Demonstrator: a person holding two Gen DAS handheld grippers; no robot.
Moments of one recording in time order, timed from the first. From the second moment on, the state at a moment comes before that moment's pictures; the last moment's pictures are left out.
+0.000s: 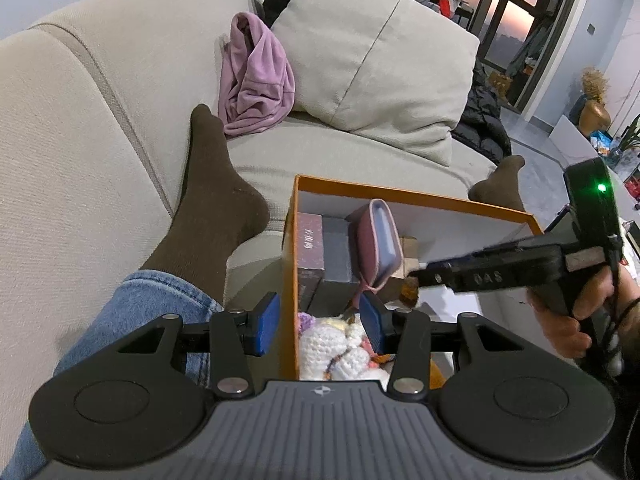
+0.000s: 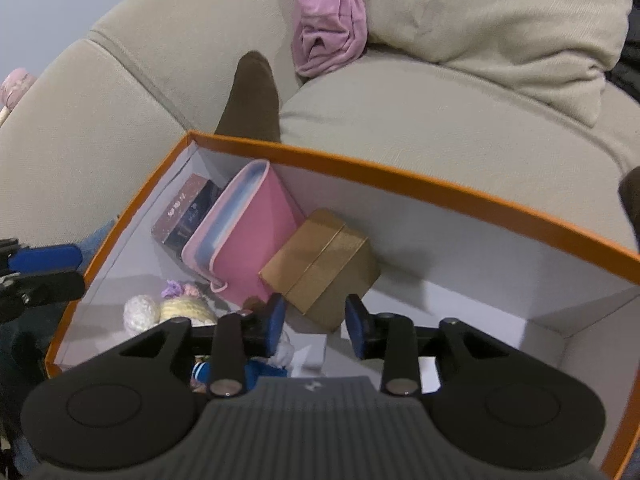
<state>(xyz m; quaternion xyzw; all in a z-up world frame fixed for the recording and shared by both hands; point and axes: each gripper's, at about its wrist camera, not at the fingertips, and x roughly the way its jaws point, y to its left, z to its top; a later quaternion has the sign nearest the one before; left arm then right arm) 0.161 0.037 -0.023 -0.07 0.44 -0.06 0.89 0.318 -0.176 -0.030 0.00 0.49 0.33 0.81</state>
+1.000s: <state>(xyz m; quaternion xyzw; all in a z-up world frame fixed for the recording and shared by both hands) 0.048 -0.047 -0.045 0.05 0.49 -0.24 0.84 0.125 -0.271 0.023 0.07 0.36 0.28 0.88</state>
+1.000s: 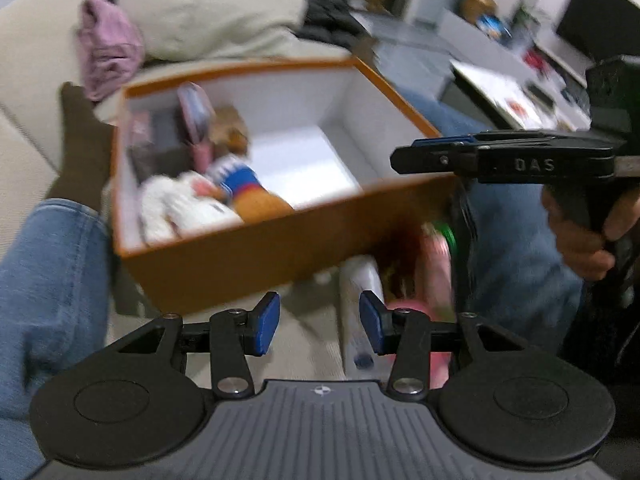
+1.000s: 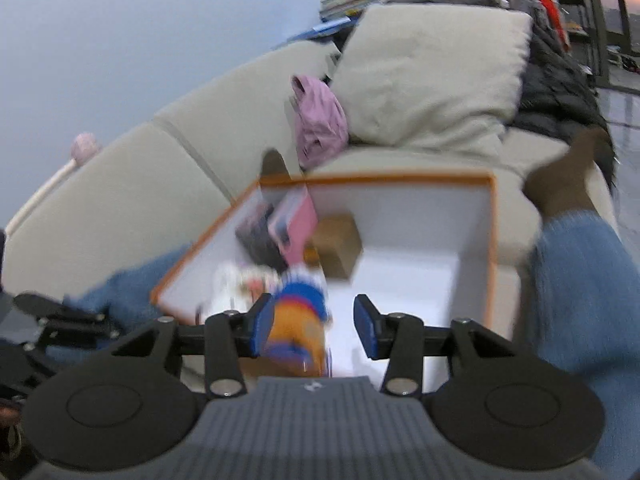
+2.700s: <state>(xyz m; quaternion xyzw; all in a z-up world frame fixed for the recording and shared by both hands) 0.005 -0.032 -0.050 0.11 0.41 -0.21 0.88 0.063 -0.225 -0.012 -0.06 0.39 0.32 0.86</state>
